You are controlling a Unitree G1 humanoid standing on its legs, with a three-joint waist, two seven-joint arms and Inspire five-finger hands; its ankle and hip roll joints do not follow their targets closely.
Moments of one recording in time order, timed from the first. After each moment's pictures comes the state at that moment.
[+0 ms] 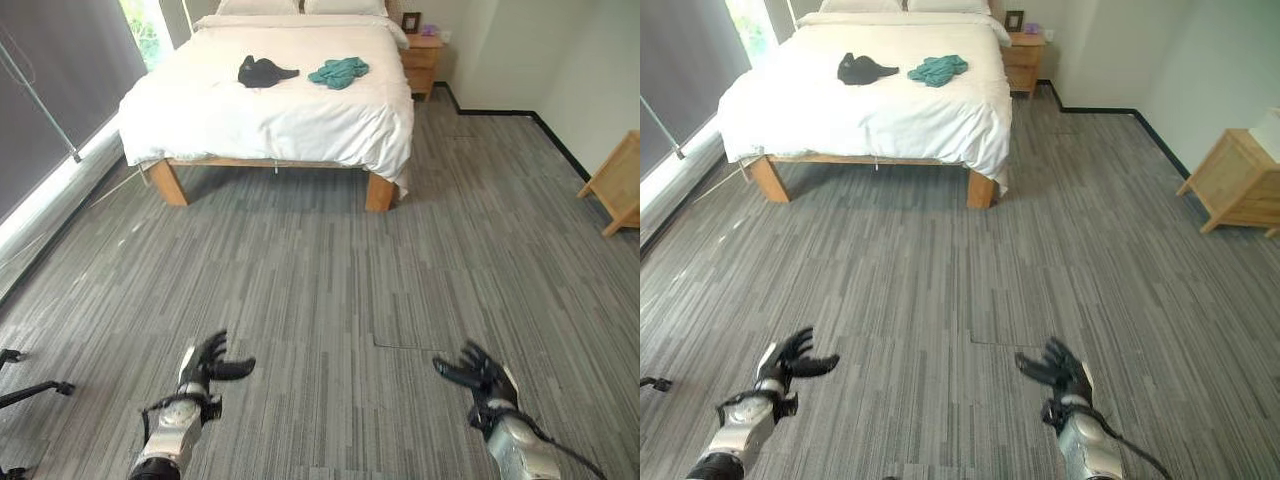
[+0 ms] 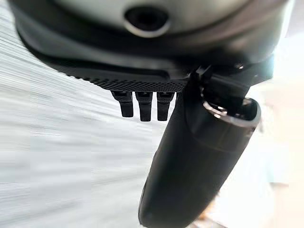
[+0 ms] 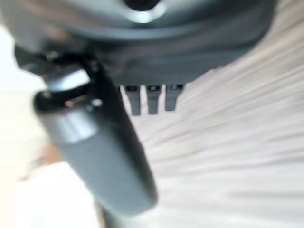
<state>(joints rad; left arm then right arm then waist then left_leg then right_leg) -0.09 0.36 -0.12 0.55 -0.34 -0.04 0.09 -0.01 -0.33 -0.04 0.51 0.56 -0.08 -0.09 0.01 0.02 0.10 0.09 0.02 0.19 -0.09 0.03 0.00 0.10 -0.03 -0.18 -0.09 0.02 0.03</state>
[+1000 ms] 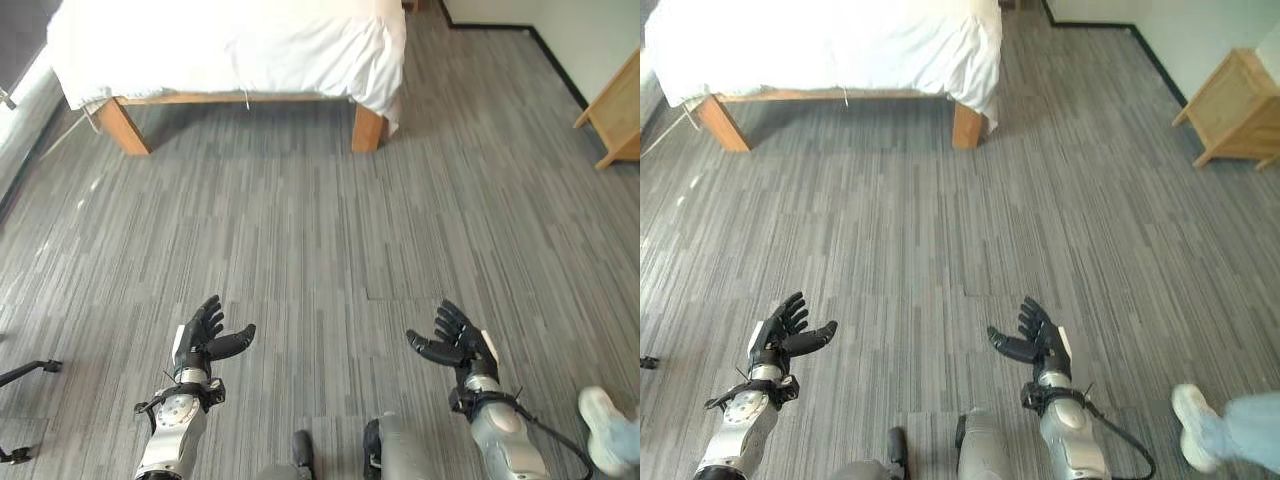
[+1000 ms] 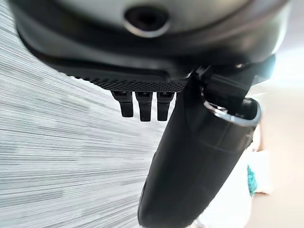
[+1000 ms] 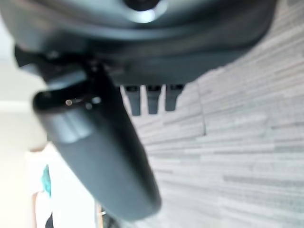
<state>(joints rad) 0.02 0.30 0.00 0.37 -0.37 -0.09 0.13 0.06 -0.29 0.01 0.34 0.40 -0.11 -0.07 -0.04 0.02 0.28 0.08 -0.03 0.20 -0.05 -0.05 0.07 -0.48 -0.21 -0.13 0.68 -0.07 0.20</state>
